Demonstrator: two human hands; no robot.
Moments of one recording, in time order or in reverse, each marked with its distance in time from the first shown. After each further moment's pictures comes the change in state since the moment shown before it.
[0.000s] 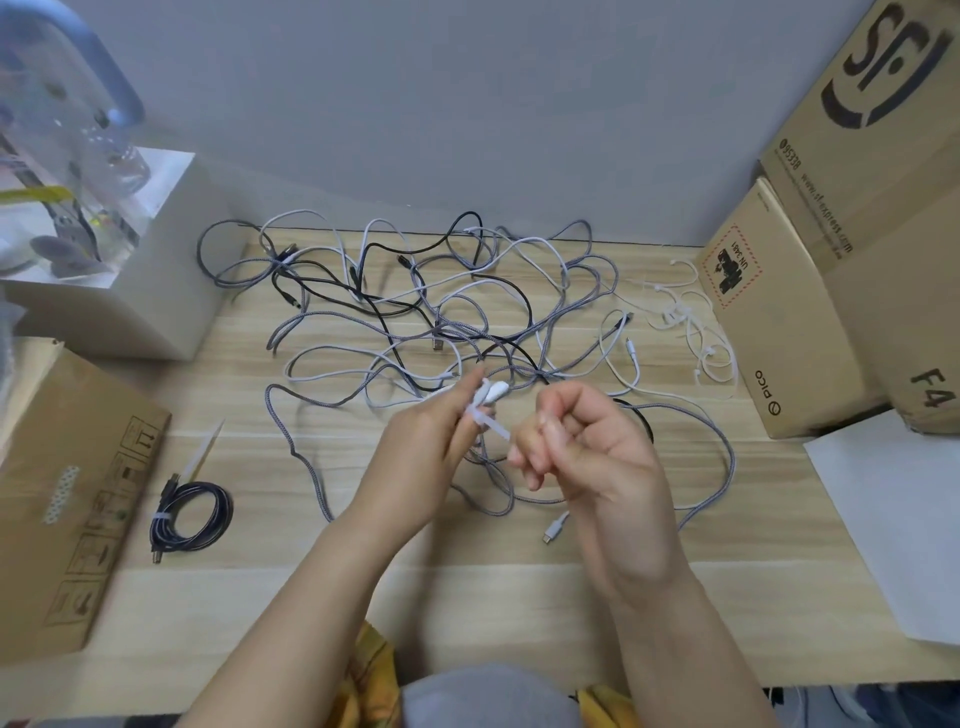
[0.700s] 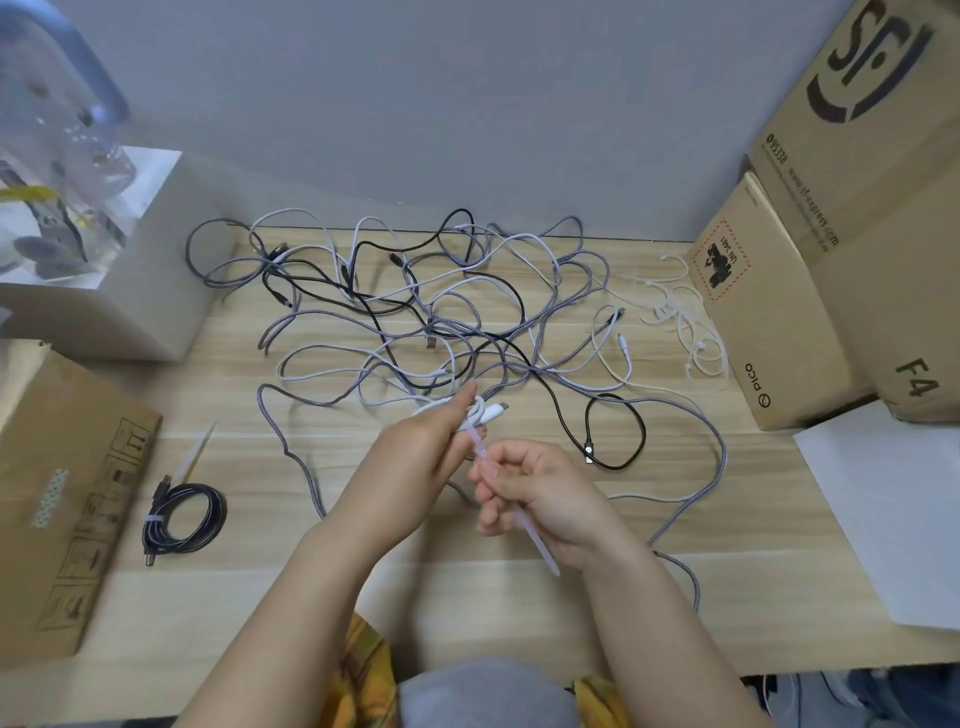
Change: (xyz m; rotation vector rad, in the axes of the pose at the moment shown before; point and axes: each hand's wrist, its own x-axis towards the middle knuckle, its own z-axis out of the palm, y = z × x) left_hand -0.009 -0.005 -0.005 0.157 -0.182 0.019; right_hand 0.015 0.049 -0.020 -0.122 -0.064 0.567
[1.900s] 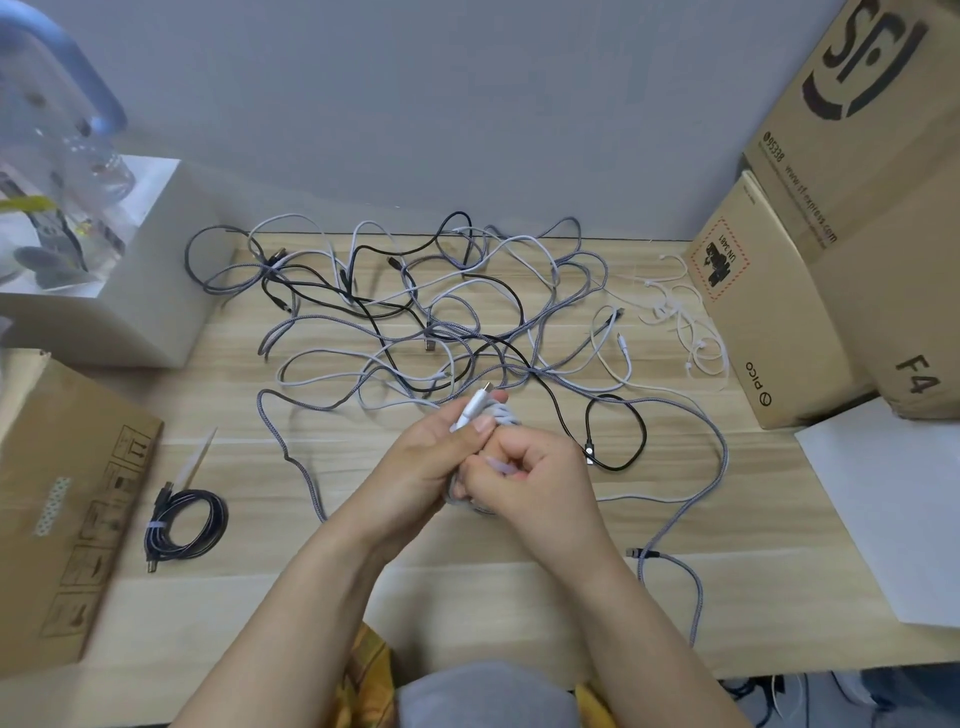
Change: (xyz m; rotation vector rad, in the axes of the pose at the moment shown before) left_hand 0.002 0.026 -0.005 -1.215 -0.166 -0.400; right_hand -0.011 -0.008 0.027 -0.366 0.327 -0.493
